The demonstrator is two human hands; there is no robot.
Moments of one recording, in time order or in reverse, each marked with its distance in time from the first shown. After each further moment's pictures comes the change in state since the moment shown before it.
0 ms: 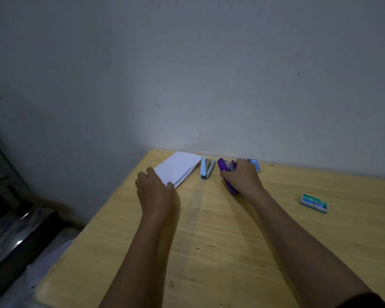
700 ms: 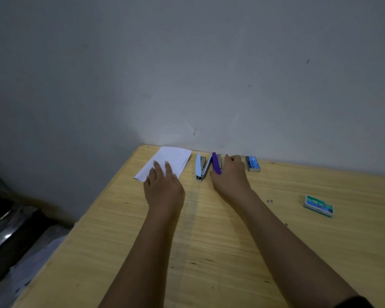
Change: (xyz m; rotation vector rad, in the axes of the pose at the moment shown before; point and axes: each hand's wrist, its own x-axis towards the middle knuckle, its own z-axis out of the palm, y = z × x) left_hand 0.022 0.011 0.050 0.298 -0.240 0.150; right_hand 0.026 0.005 0.036 -0.178 0.028 -0.131
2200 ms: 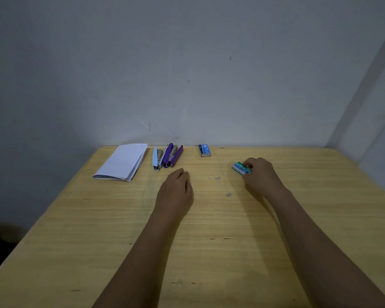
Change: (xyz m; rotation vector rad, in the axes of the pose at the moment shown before) left_hand -0.081 0.077 0.019 -0.231 -0.067 0.495; right_hand -0.068 0.132 -0.113 -0.105 0.099 0.173
